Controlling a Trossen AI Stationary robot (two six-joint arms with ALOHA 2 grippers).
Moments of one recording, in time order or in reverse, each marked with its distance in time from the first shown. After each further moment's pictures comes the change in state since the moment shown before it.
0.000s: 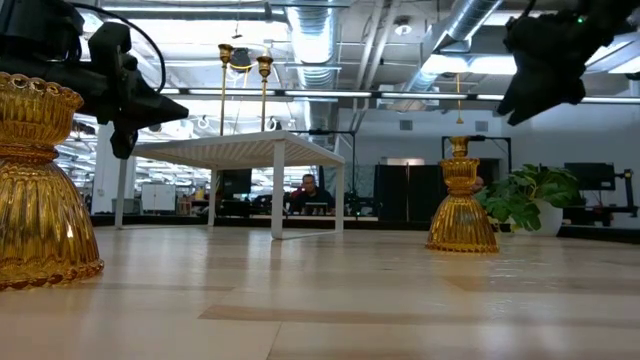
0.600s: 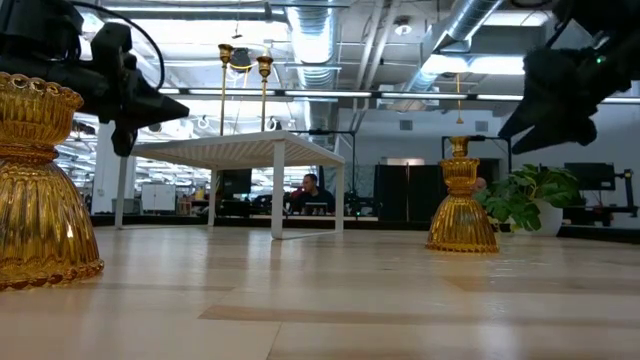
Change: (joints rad) left arm 0.000 0.000 0.000 0.016 -0.029 0.034; right arm 0.000 -0.249 -0.321 0.271 0.014 0.045
